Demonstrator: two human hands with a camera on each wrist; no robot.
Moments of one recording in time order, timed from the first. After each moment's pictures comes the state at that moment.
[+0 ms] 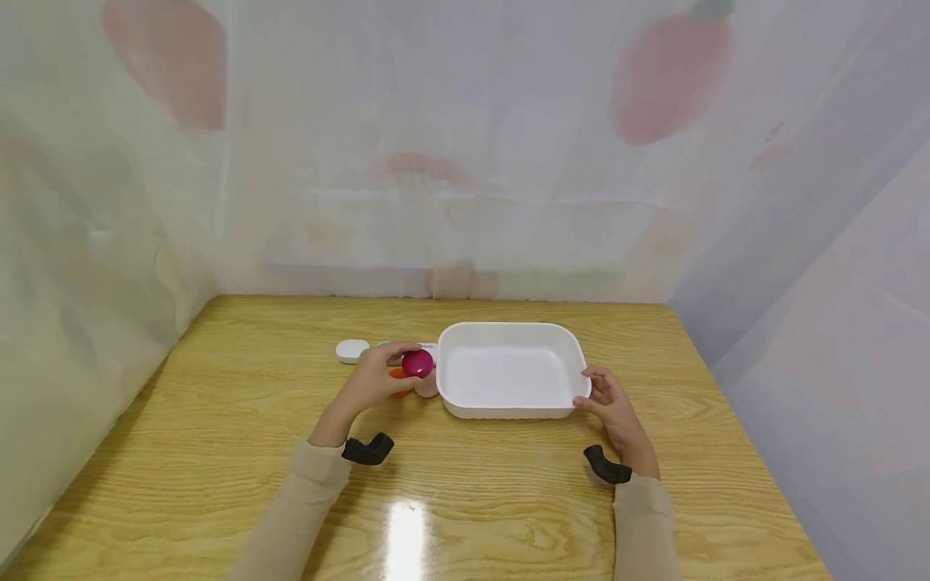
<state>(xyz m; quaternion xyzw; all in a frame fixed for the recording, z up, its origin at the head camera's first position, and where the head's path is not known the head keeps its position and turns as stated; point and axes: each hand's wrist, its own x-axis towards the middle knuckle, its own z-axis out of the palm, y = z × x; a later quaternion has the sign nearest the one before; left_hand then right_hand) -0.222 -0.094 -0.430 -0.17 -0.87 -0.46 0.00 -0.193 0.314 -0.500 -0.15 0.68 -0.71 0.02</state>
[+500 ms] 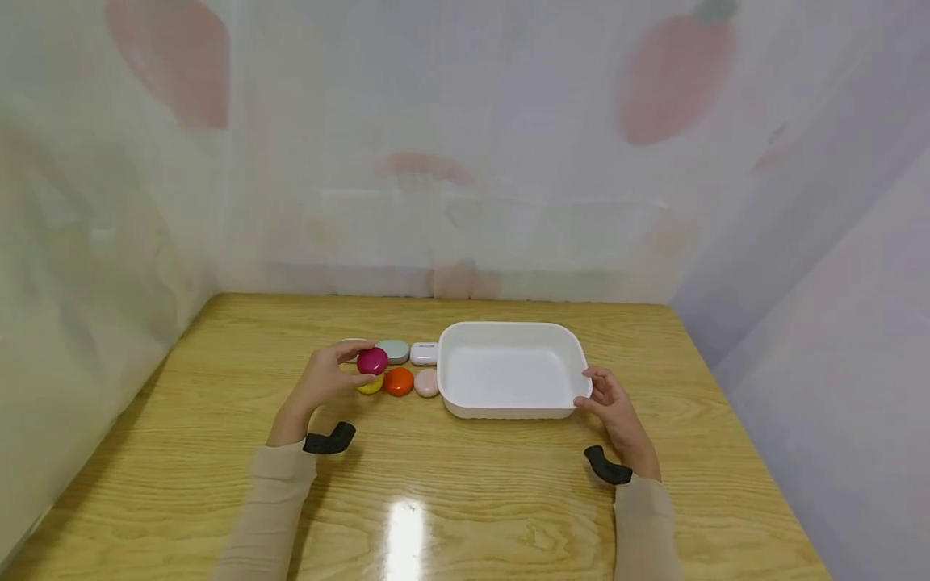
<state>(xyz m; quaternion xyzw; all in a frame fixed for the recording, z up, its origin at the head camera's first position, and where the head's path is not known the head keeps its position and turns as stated) -0.226 -0.160 -0.438 -0.13 -0.89 -0.44 0.02 -0.190 0.317 -0.500 -0.17 0.66 -0.73 0.02</state>
